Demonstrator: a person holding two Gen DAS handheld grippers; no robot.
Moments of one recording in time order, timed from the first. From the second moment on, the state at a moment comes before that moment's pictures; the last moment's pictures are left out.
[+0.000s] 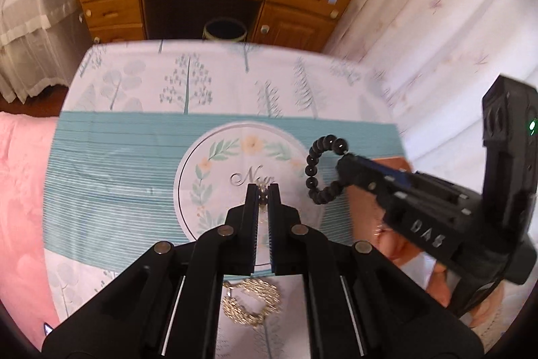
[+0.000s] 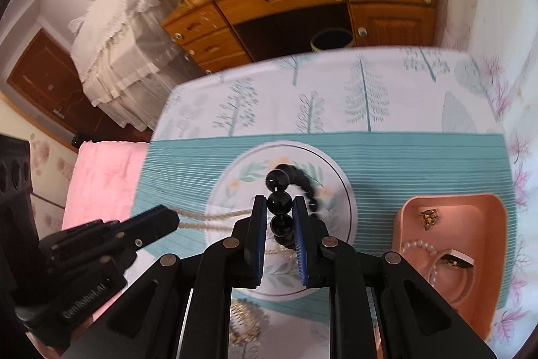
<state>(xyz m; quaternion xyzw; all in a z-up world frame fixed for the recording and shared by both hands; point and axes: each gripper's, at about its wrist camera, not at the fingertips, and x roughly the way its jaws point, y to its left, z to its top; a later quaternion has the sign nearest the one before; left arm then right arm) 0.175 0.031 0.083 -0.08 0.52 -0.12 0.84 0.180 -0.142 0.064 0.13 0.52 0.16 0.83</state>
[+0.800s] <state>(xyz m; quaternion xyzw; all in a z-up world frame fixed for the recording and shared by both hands) 0.100 -0.048 0.232 -0.07 0.42 -0.18 0.89 0.032 -0.250 0.187 0.12 0.42 0.14 0.89</state>
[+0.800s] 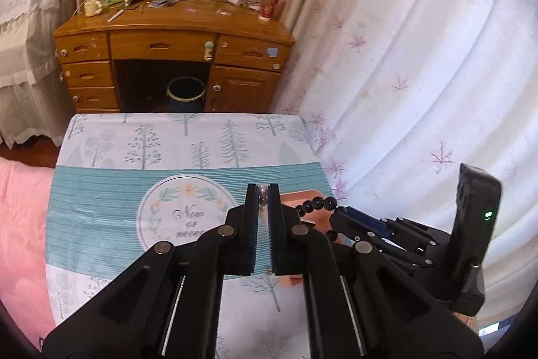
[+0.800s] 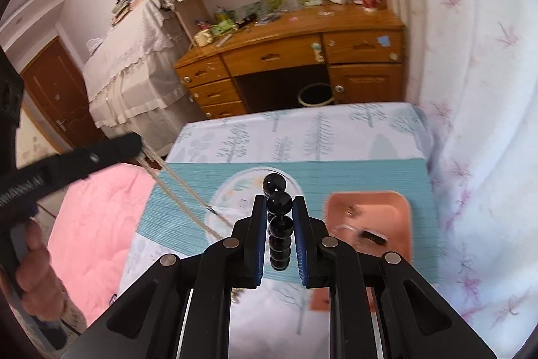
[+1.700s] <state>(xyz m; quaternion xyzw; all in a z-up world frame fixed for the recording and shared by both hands) 0.092 -0.199 0.135 0.00 0.51 -0.25 0.82 0.066 -0.365 0.041 0.14 0.50 0.05 0.85</state>
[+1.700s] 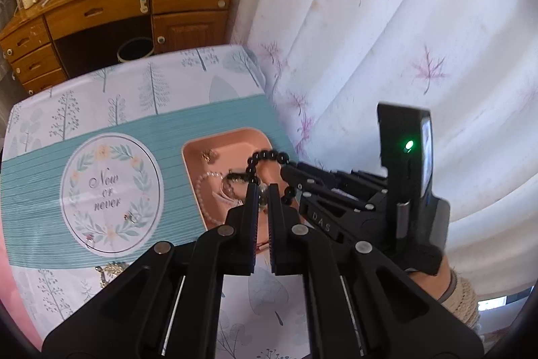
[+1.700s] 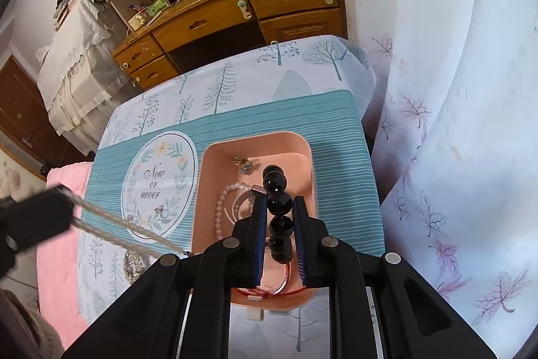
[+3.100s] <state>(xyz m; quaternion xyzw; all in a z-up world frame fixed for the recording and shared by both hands) 0.135 -0.185 0.027 0.03 0.57 -0.20 0.80 0.074 -0.302 -0.009 0.11 0.57 0.11 0.81</state>
